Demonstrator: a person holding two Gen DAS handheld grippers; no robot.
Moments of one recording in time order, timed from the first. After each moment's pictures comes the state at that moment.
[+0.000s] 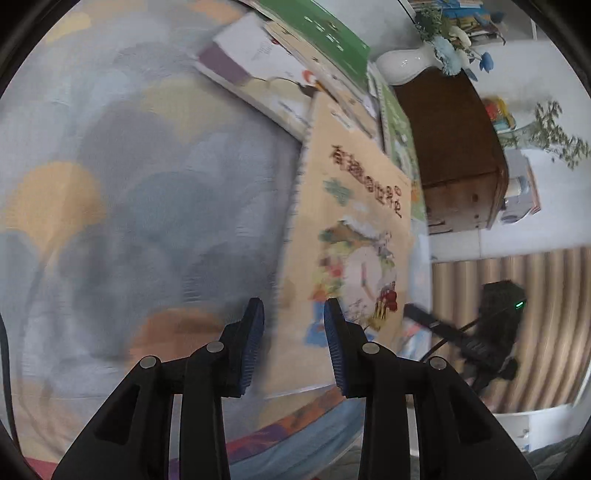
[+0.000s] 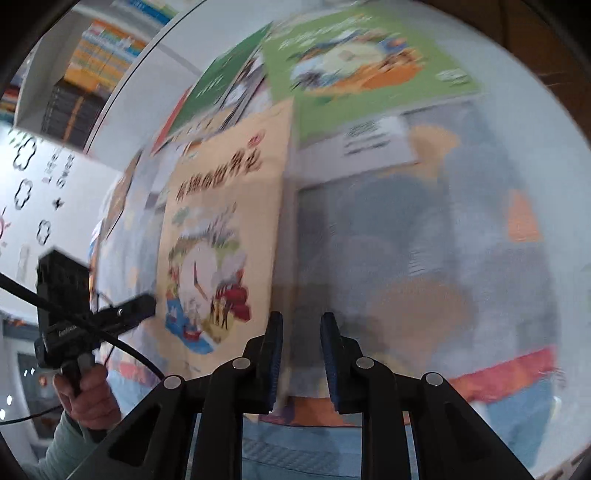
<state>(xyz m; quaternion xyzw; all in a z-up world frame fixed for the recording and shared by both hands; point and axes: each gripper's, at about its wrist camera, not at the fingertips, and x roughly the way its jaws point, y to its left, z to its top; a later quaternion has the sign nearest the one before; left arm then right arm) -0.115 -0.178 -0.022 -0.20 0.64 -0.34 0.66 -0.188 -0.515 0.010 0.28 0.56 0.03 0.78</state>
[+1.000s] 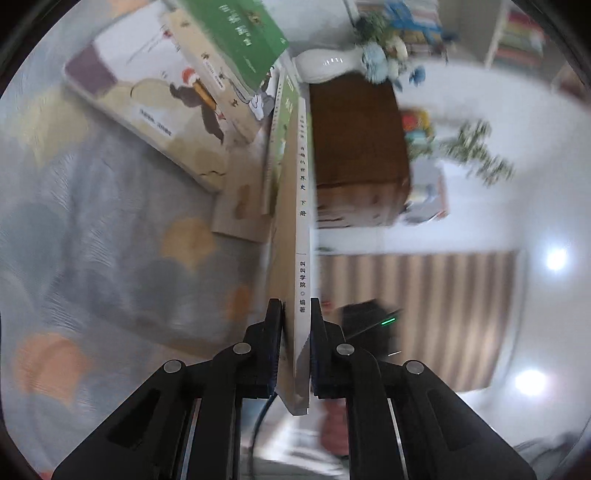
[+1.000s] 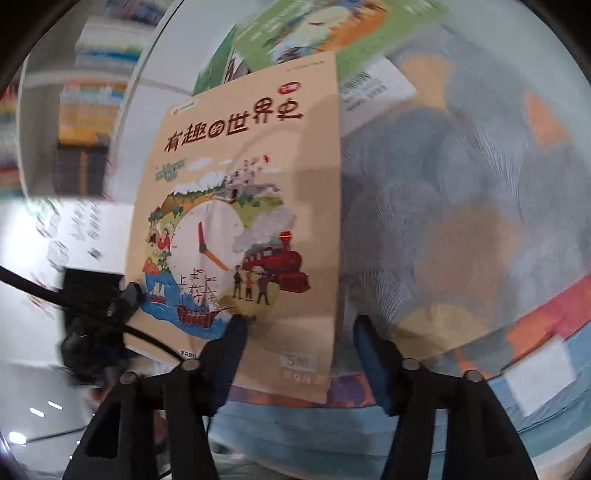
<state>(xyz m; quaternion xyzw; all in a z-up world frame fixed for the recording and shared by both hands) -0.092 -0.217 0.005 -0.37 0.62 -0.46 0.52 -0.219 -0.516 -0.013 0.47 0.53 0.07 0.70</state>
